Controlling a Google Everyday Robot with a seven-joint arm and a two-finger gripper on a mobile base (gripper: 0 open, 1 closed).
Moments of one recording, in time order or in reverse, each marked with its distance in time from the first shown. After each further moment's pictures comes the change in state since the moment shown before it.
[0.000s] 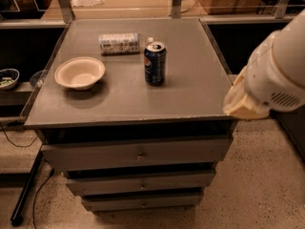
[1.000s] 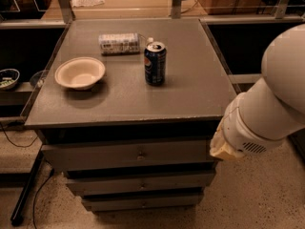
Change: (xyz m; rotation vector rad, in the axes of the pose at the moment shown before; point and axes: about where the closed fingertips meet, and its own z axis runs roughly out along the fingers) arm 0.022 0.063 0.080 -0.158 0.046 -0.006
